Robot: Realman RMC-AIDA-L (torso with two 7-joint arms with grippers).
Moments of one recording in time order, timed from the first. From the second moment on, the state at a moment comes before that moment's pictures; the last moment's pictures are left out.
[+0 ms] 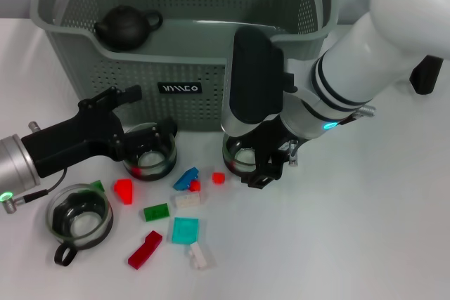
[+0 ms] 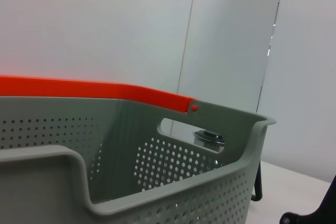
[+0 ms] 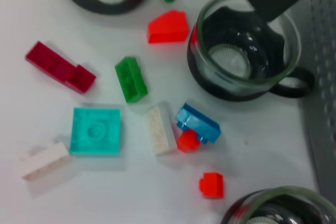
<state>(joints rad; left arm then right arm) -0.44 -2.14 0.40 0.55 1.96 1.53 -1.08 0.96 2.11 -1.78 -0.89 -2.42 -1.15 2.17</state>
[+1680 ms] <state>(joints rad) -0.47 -2.13 0.41 0.54 1.93 1.49 -1.07 1.08 2.11 -1.79 -0.71 -2.32 -1.16 2.18</state>
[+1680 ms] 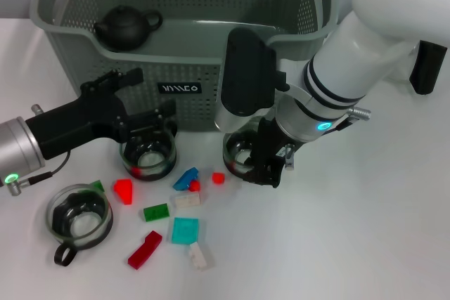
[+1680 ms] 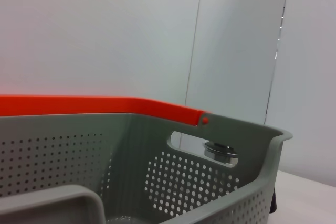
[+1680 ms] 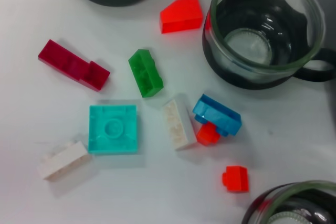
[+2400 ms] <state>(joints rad) -0.46 -2.13 0.40 0.54 1.93 1.50 -1.07 1.06 2.10 -1.77 -0.76 -2.32 -1.23 2.27</state>
